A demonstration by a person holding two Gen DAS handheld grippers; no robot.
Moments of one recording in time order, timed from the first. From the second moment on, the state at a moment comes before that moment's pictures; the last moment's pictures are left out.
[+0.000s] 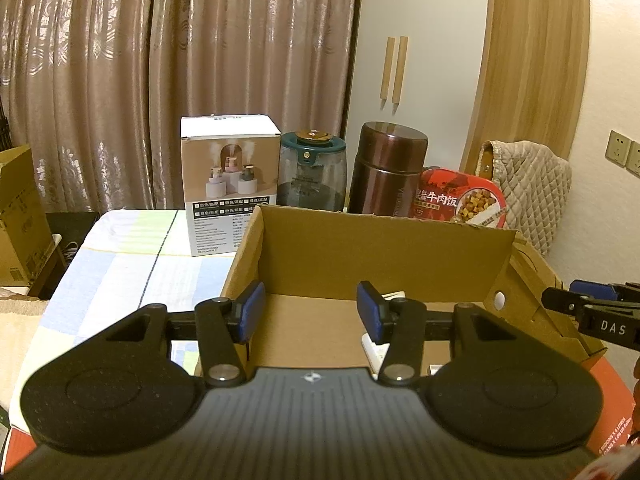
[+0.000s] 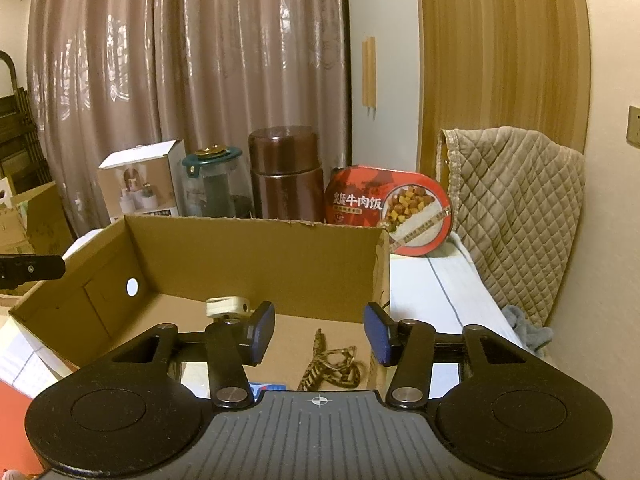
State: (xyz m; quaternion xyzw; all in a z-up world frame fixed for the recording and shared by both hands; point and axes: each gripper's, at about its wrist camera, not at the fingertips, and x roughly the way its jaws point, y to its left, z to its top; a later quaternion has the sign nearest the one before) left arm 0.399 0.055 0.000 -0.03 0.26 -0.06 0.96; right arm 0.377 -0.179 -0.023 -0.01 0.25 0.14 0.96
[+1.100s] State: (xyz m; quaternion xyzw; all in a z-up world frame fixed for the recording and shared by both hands) left arm 0.265 0.078 0.009 -0.04 0.23 0.00 0.97; right arm 0.260 -0.181 0.017 0.04 0.16 0.21 0.96
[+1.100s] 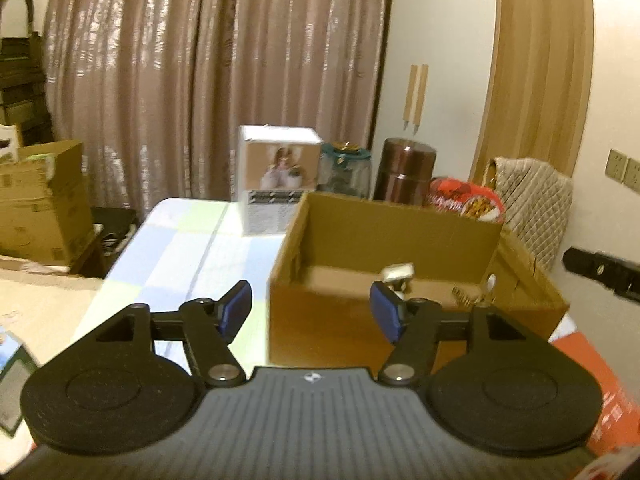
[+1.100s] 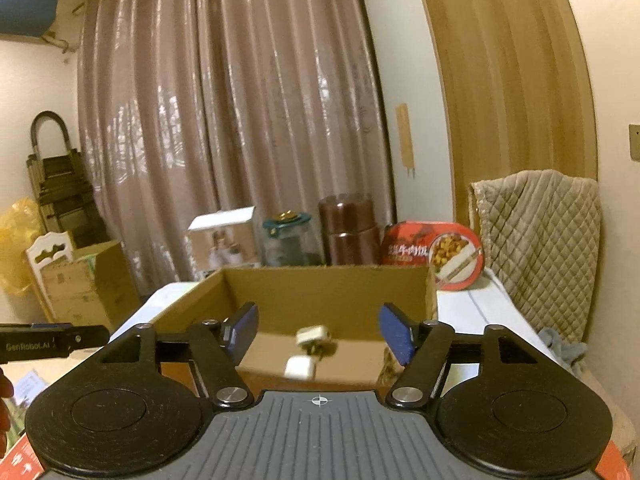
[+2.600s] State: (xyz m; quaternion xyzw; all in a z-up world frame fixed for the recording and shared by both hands) left arm 0.216 0.133 -0.094 0.01 0.37 -0.02 0.93; right arm 0.184 -0.070 -0.125 -0.05 0.33 0.28 0.90
